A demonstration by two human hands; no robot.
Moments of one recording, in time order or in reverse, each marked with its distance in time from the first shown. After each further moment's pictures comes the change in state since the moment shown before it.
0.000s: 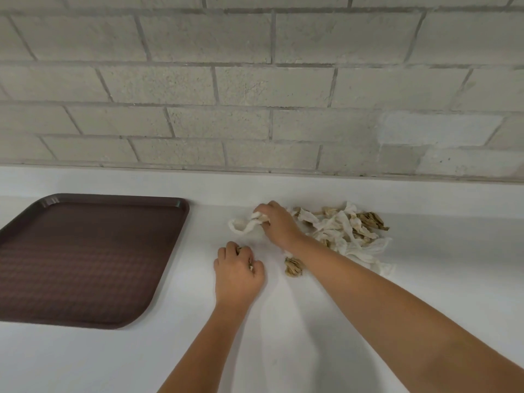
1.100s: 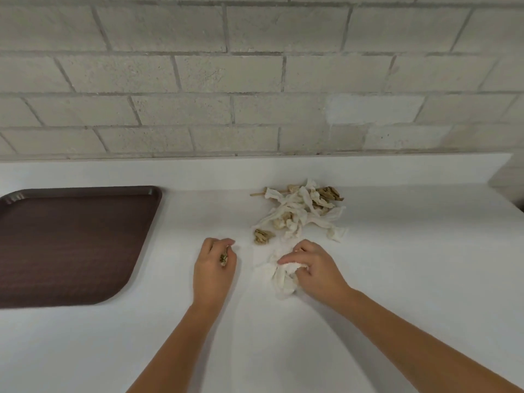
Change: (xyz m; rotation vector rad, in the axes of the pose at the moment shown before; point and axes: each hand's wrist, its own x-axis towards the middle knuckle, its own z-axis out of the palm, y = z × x) left_hand -0.050 0.016 -0.030 -0.399 0.045 -0.025; right_hand -0.209 0.022 -0.044 0.140 0.103 0.122
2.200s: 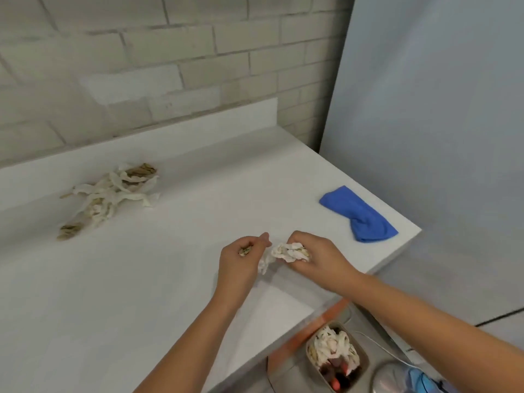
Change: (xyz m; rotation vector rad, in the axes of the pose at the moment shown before) left_hand -0.214 0.327 0.093 -0.666 -0.766 -0.386; right_hand -0.315 0.072 -0.206 -0.043 0.256 0.230
